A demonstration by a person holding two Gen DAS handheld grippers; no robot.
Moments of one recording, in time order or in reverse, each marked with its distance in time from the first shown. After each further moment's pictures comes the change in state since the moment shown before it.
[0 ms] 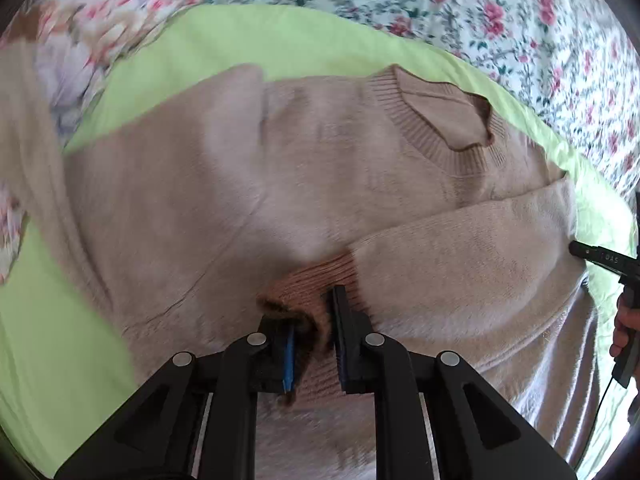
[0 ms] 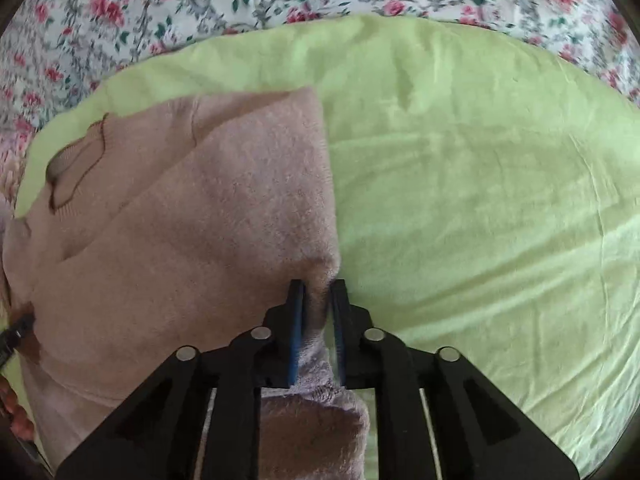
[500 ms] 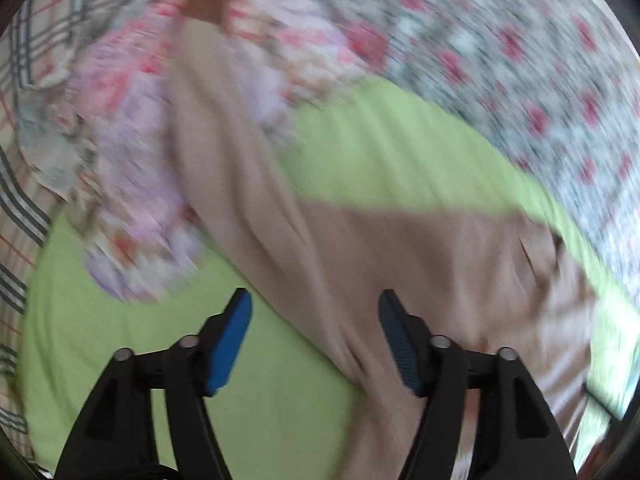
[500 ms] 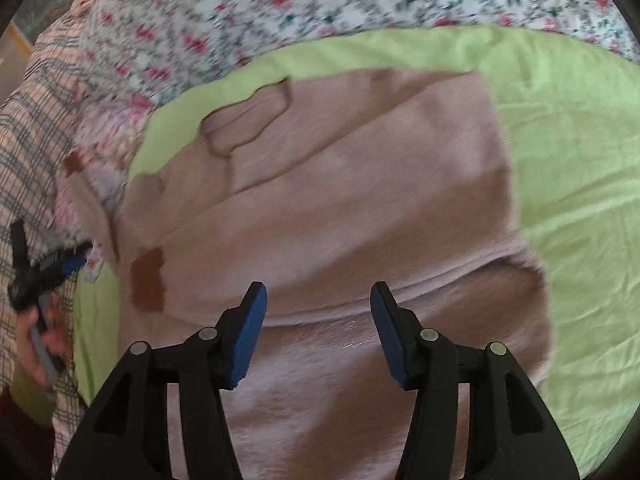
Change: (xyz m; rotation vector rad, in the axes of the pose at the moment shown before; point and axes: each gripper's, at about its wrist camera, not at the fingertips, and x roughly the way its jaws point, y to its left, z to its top) left arm -0.084 0.139 0.050 -0.295 -0.135 0.175; right arm -0.050 0.094 -0.081 -0.093 0.026 0.379
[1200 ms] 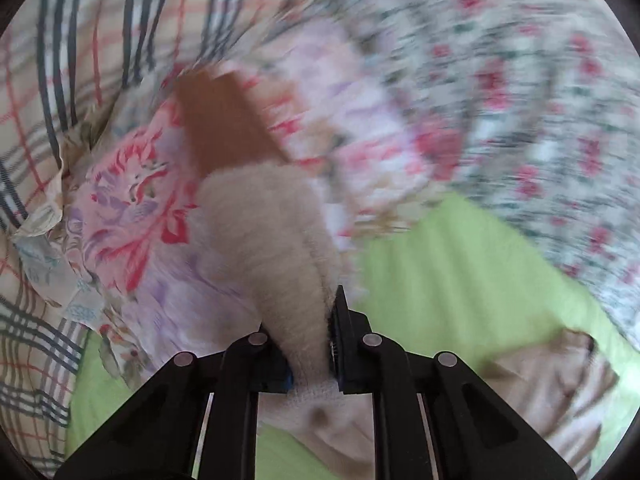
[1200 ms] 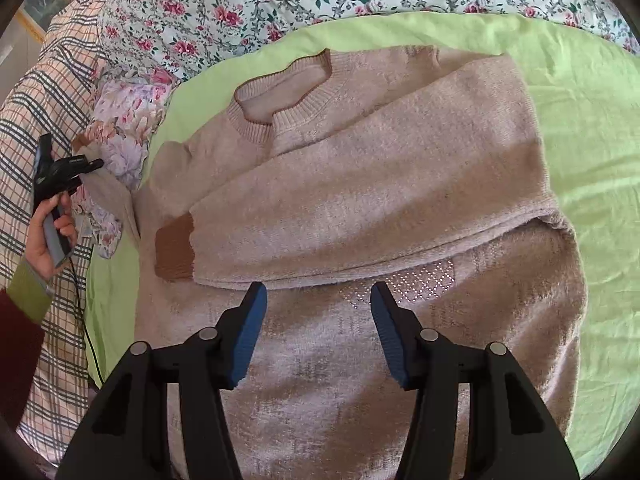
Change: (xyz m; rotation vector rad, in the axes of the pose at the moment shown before) left arm 0.007 0.011 0.106 0.012 -0.152 0.058; right arm 0.006 0.016 -0.004 0.003 0.033 0.022
